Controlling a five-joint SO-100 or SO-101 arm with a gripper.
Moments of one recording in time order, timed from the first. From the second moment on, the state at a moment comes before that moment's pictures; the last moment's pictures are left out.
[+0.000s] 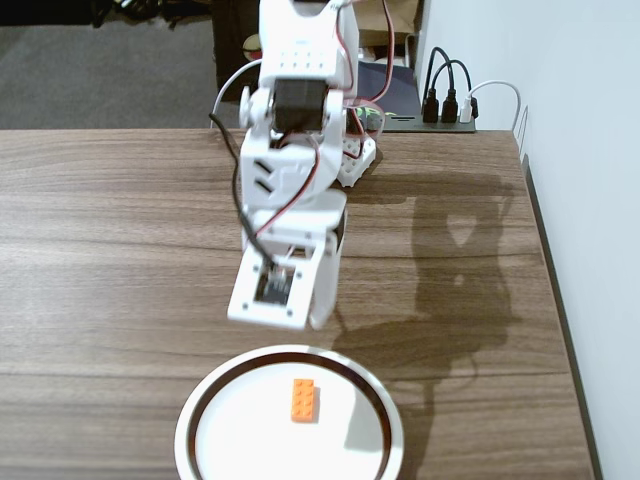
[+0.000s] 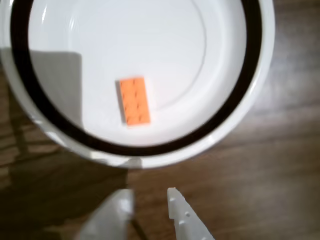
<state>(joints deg) 3.3 98.6 103.4 65.8 -80.9</state>
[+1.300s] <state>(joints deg) 1.7 159.9 156.9 58.0 -12.0</state>
